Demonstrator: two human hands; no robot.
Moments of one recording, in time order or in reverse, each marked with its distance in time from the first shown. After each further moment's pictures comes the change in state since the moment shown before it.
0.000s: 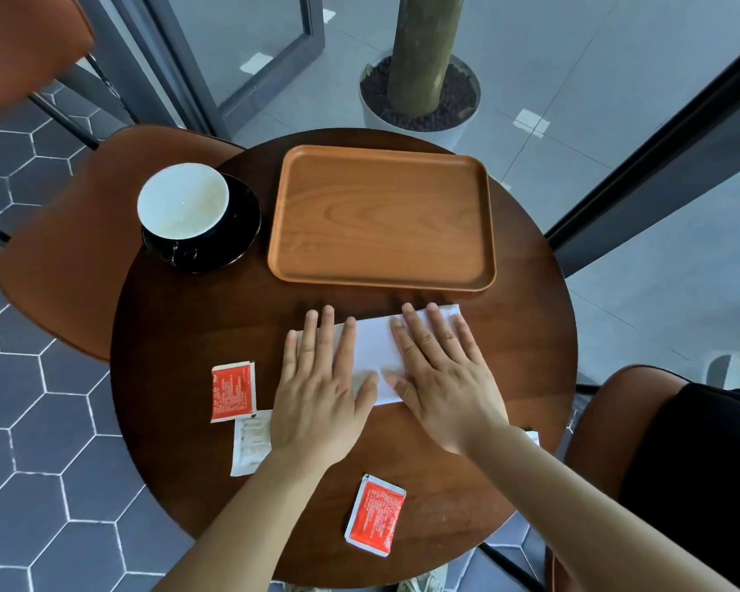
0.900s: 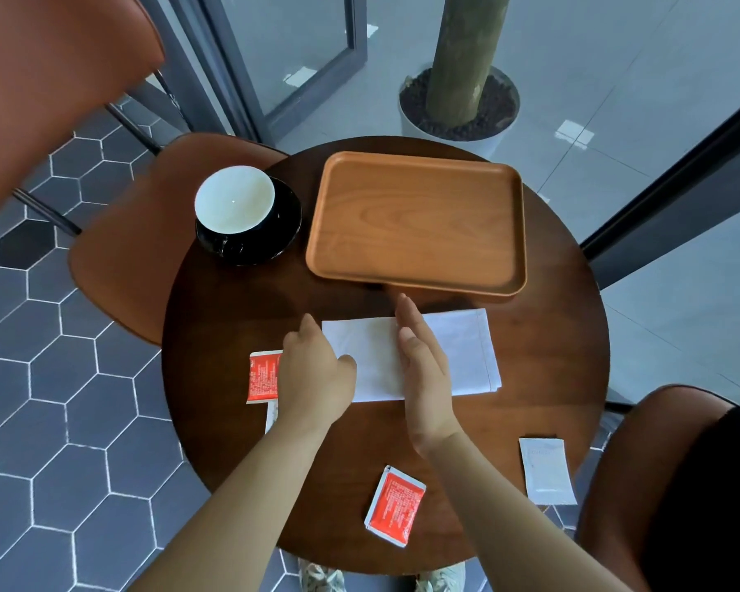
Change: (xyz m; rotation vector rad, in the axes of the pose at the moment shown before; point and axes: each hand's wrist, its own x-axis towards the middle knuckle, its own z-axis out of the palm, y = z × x) left_hand 0.008 -0.003 -0.069 -0.579 -0.101 -0.662; right_hand 0.021 -0.080 -0.040 1.743 0.115 0.432
